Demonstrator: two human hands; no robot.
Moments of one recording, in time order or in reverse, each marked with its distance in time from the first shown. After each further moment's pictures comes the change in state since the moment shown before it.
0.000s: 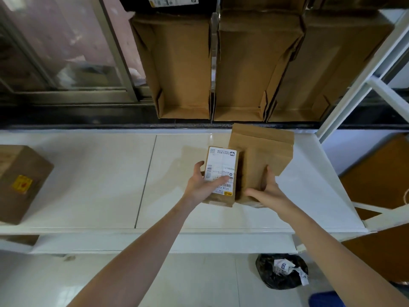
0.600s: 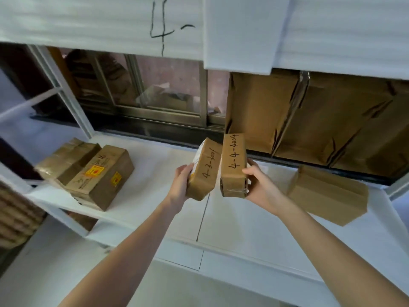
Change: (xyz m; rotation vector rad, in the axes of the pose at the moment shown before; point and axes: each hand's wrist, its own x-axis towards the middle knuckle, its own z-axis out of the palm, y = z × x) left_hand -0.055 -0.009 -0.229 -0.394 0.264 0.040; right_hand -0.005 -0.165 0.170 0.522 -0.579 -0.102
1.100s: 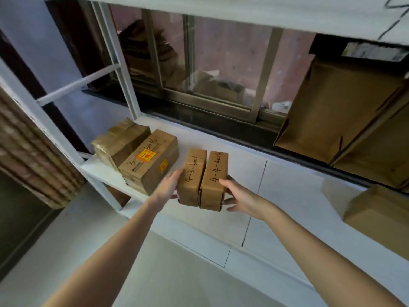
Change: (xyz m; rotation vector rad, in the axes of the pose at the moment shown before) left_hand 0.016 -0.032 -0.186 0.147 0.139 -0.126; right_hand 0.096 0.081 0.145 -0.659 -0.235 0.295
